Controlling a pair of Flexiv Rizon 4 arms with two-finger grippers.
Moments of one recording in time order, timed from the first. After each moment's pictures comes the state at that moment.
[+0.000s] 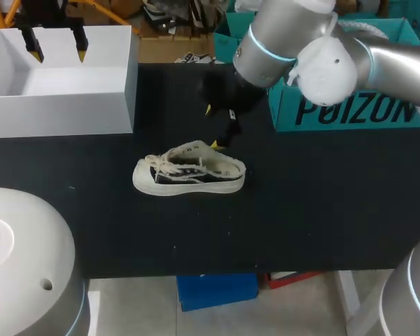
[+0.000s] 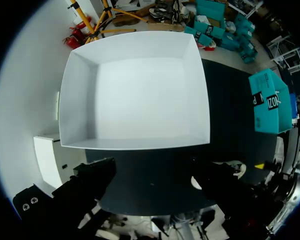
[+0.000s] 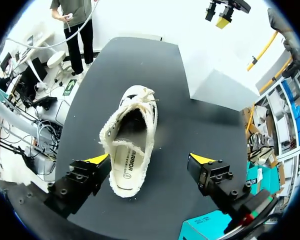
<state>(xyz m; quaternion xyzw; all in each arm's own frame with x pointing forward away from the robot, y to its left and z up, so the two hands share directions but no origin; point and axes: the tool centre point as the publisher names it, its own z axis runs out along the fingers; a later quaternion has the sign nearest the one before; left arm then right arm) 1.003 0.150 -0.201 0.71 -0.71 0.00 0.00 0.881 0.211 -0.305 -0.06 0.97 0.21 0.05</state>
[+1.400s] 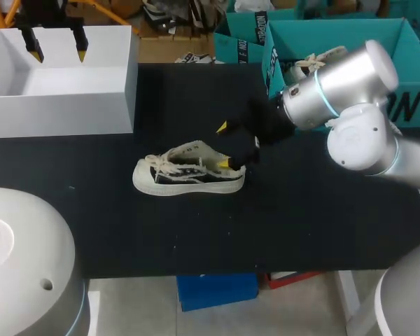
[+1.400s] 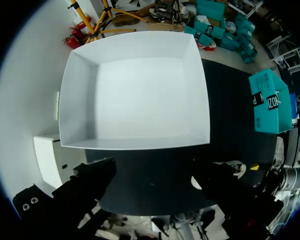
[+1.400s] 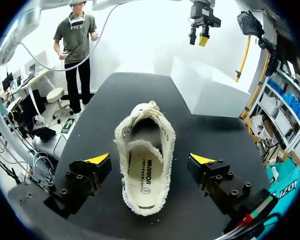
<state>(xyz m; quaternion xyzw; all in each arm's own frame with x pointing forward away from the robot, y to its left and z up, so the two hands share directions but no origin) 1.003 0.150 -0.201 0.71 -0.71 0.00 0.00 0.850 0.197 -0.344 0.00 0.91 0.41 0.04</state>
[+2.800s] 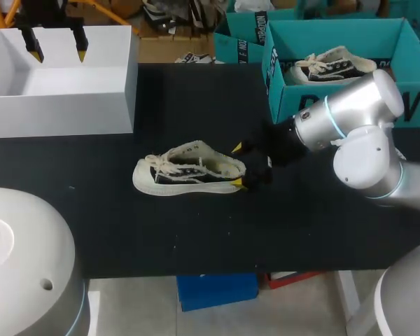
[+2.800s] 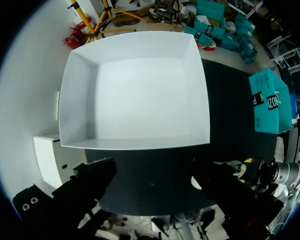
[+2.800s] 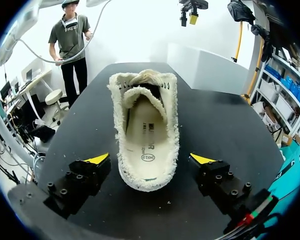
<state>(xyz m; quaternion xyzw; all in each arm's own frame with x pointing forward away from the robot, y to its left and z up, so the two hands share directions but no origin) 1.003 0.150 -0.201 0.71 -0.71 0.00 0.00 0.851 0.163 -0.410 0.03 0.91 0.40 0.02</state>
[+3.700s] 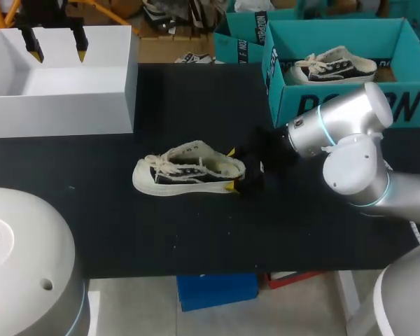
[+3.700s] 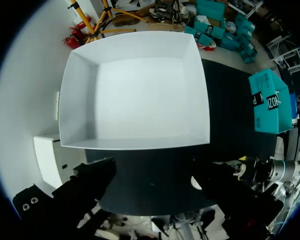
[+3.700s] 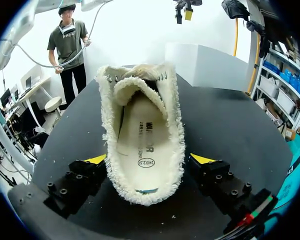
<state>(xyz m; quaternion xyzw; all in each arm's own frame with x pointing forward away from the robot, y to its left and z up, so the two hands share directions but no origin) 1.003 0.150 -0.201 0.71 -0.71 0.00 0.00 0.855 0.182 -0.434 0.05 0.90 0.43 0.01</state>
